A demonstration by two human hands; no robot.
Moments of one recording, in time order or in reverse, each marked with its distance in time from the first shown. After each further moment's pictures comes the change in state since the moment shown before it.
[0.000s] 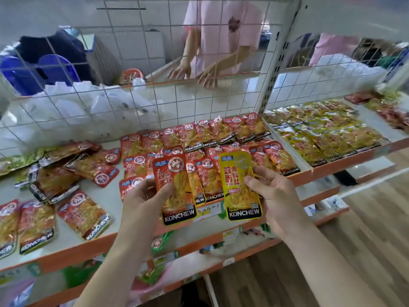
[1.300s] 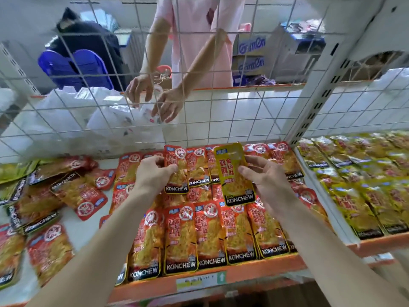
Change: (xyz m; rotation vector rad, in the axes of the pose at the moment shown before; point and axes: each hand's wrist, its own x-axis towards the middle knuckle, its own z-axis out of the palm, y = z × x) left_hand 0.203 0.013 0.058 0.606 0.194 0.013; right_hand 0.204 -0.019 0.016 -0.209 -0.265 0.024
